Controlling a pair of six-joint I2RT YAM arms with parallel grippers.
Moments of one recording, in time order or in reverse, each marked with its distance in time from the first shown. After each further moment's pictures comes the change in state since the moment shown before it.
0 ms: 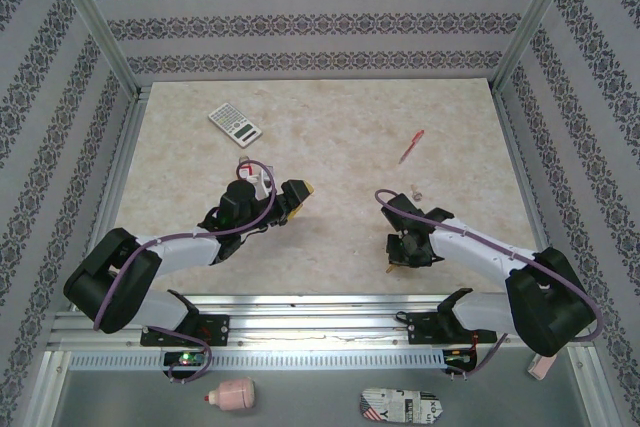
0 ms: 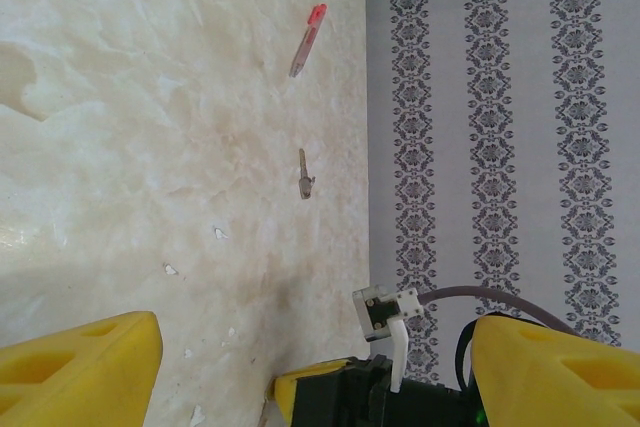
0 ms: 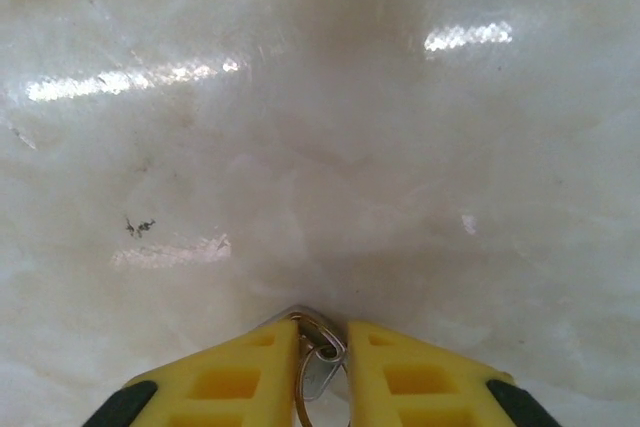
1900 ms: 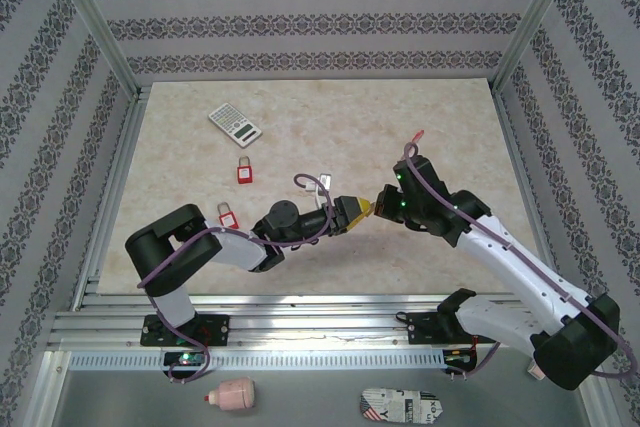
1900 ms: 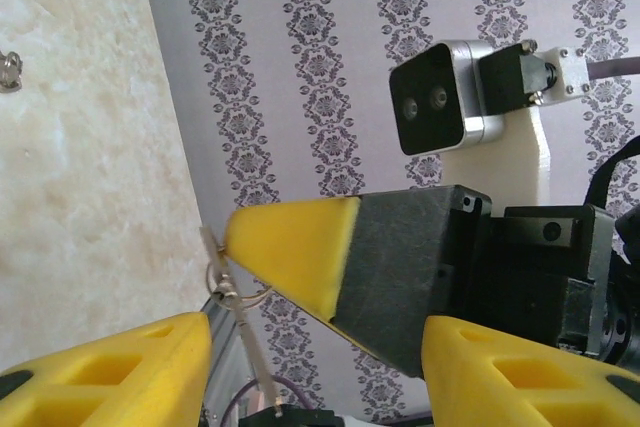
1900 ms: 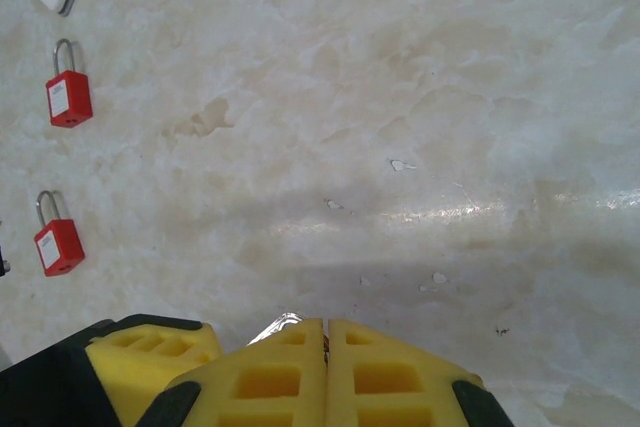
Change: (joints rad) left arm -0.352 0.347 0.168 0.553 -0.080 -0.143; right arm 0.026 -0.192 0.325 0.011 -0.043 0.131
